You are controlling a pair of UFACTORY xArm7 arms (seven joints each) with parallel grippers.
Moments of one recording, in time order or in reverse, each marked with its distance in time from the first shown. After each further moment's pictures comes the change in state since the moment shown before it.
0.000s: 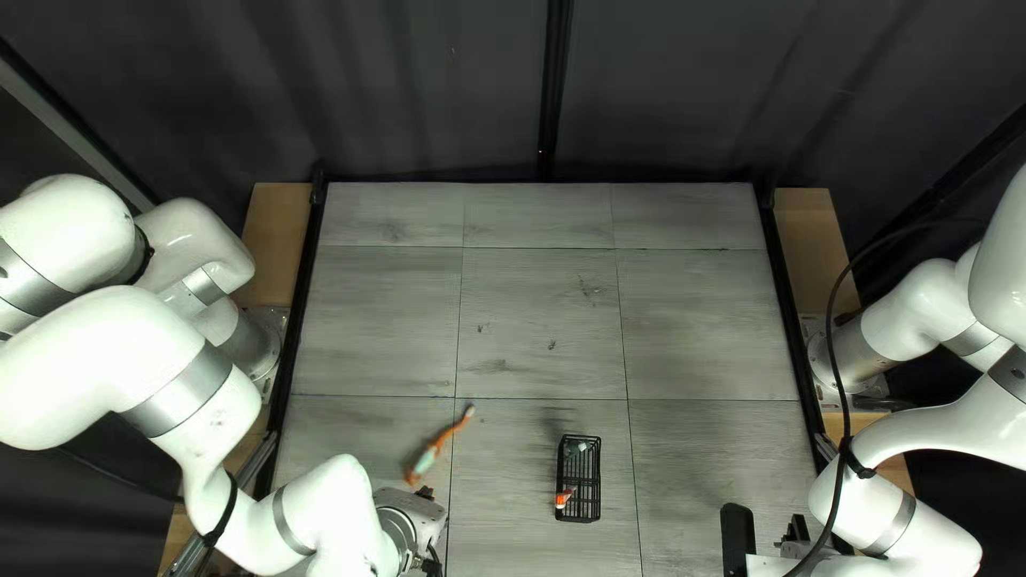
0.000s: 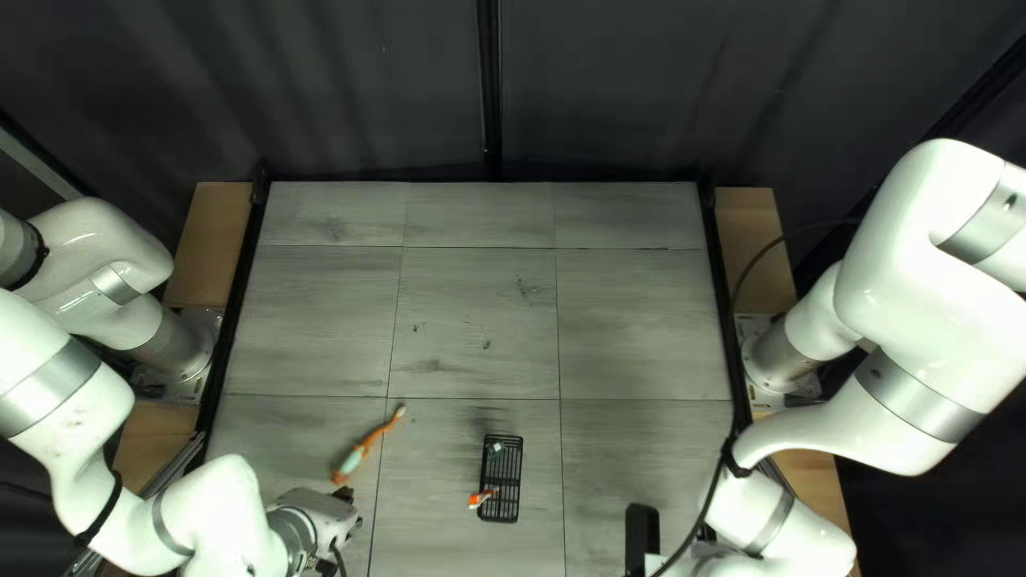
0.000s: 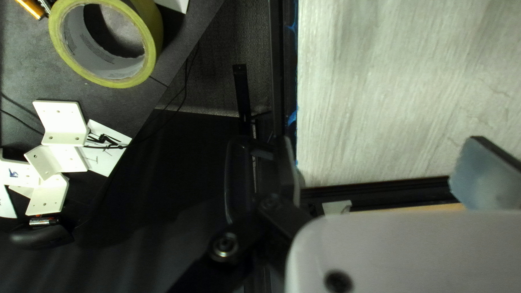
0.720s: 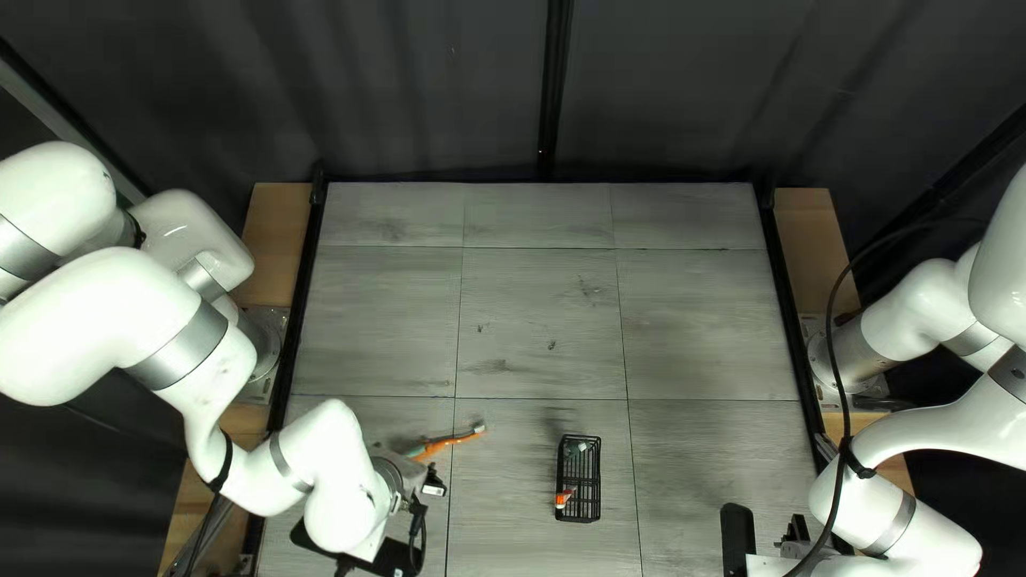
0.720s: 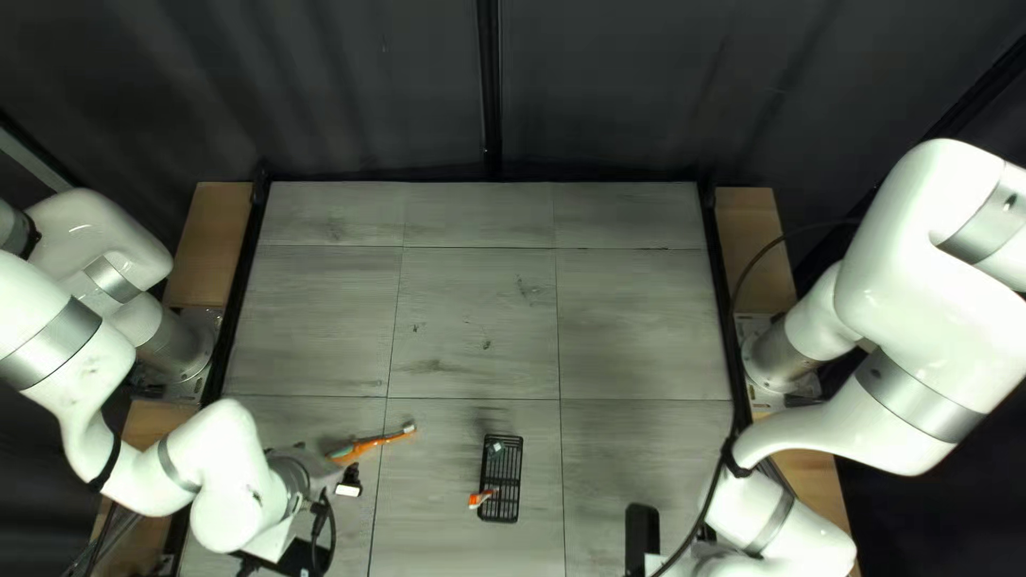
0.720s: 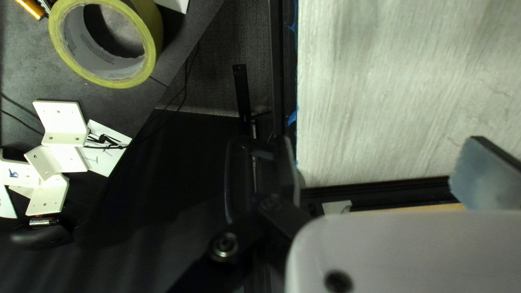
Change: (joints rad) left arm 0.048 -0.144 0.024 -0.259 -0.048 -0.091 0.077; right arm 0.000 0.000 0.000 0.000 0.000 0.000 0.000
